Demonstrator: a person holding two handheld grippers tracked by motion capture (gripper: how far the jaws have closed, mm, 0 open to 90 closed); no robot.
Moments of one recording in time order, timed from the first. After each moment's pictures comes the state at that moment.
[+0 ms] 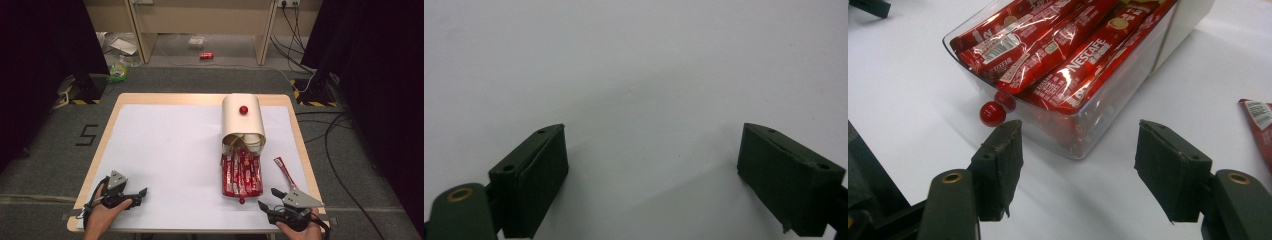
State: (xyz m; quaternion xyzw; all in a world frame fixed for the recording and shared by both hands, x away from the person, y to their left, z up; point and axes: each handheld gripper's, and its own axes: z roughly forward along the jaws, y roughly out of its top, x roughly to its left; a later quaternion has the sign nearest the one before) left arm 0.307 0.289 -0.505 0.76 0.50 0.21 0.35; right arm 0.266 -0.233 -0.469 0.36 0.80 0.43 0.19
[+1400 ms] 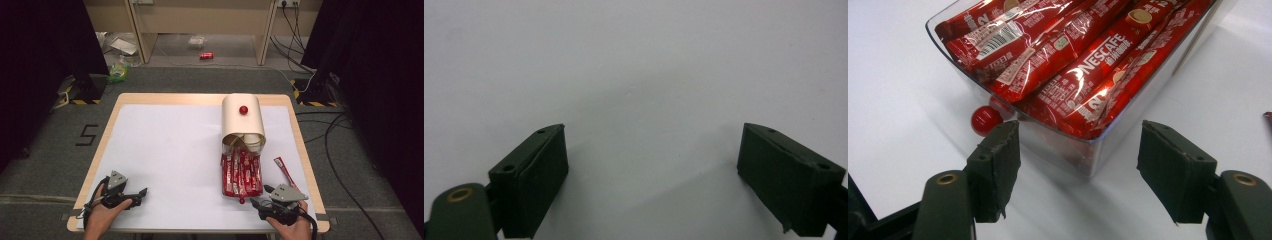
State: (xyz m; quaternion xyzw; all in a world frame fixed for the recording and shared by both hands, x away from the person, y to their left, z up) left arm 0.307 0.289 -0.505 0.76 0.50 0.21 0.35; right arm 0.281 -0.211 -0.472 0.35 0.82 0.40 0.20
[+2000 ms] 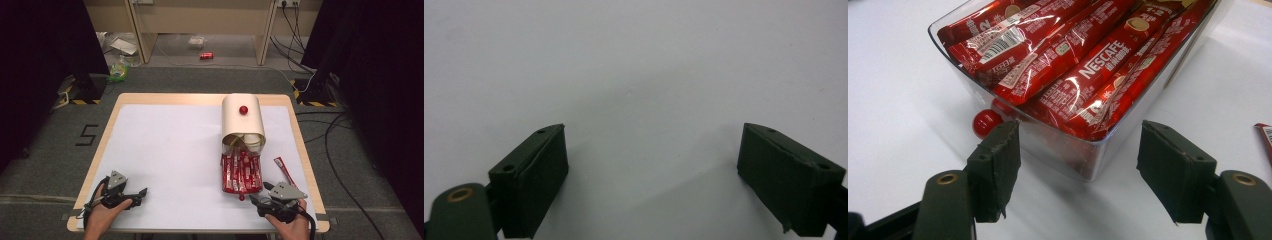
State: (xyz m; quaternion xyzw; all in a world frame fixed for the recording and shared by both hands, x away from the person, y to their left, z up) left arm 0.307 0.289 -0.505 0.76 0.50 0.21 0.35; right arm 0.287 -0.208 -0.470 0.36 0.81 0.41 0.21
